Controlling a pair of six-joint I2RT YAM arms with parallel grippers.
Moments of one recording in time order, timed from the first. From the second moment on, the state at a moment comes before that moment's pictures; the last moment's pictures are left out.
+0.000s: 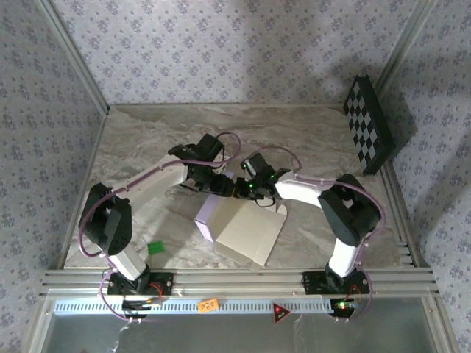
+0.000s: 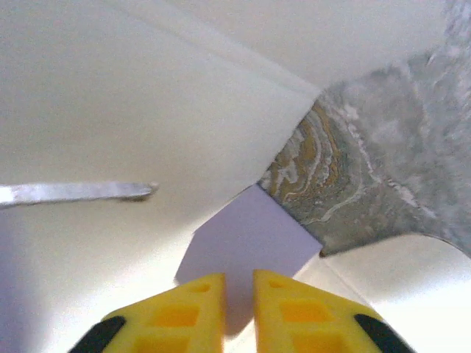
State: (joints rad) left arm -0.66 1.66 1.30 -0.87 0.27 -0.30; right arm 0.69 1.75 1.03 -0.22 -0.26 0.68
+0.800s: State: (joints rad) left arm -0.66 1.64 1.29 -0.87 0.29 -0.21; right arm 0.44 1.65 1.15 -0.36 -0.52 -0.09
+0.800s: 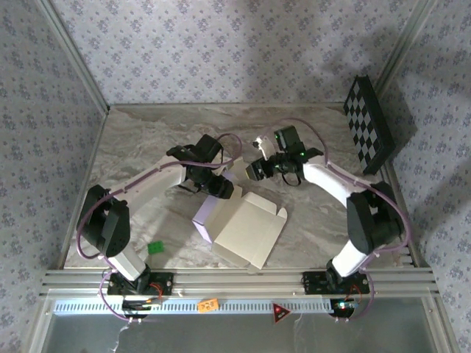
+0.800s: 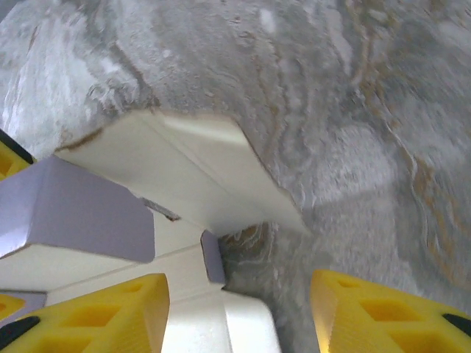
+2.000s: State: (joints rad) left arm -0.66 1.64 1.27 -0.88 0.19 -0.22; right arm 0.52 1.75 1.31 -0.48 -0.51 -0.19
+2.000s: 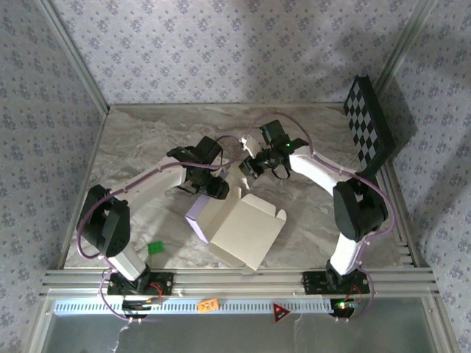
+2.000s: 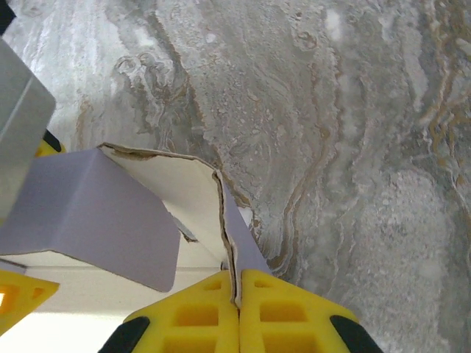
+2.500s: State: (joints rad) left arm -0.68 1.64 1.30 -0.90 0.09 -0.26; right arm 0.72 1.54 1.02 -0.23 -0.06 0.34
